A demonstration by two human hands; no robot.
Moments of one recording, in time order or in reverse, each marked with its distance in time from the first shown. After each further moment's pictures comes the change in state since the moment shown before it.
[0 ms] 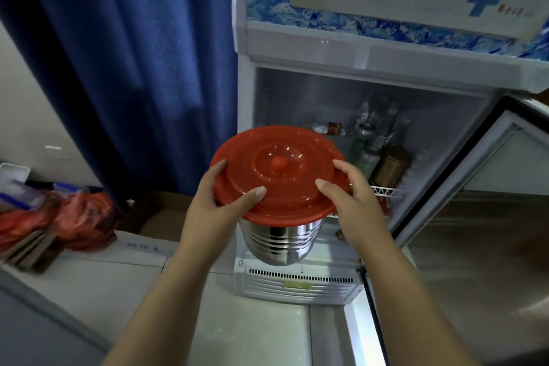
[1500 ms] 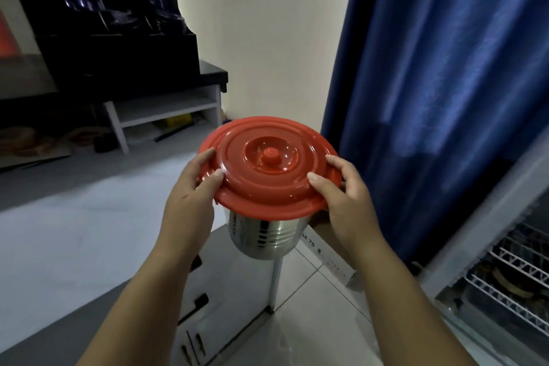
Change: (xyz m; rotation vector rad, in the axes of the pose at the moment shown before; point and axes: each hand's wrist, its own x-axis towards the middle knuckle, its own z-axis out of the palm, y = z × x) left_hand -0.223 0.039 -0.374 0.144 0.822 0.115; right_hand -0.213 -0.118 0.322 0.193 -0.774 -0.266
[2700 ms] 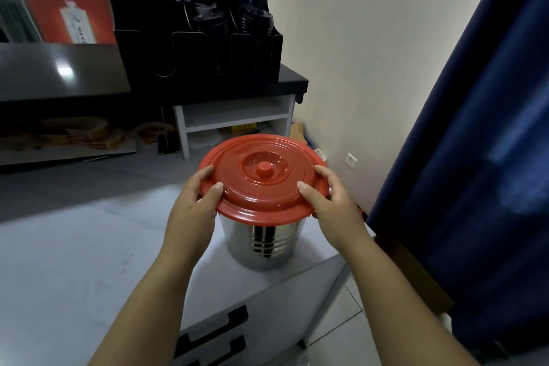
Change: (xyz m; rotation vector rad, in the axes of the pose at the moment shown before) left_hand 0.130 -0.075 -0.083 0.074 0.297 -0.175; right_hand 0.152 0.046 0.163 -0.063 -0.360 0.055
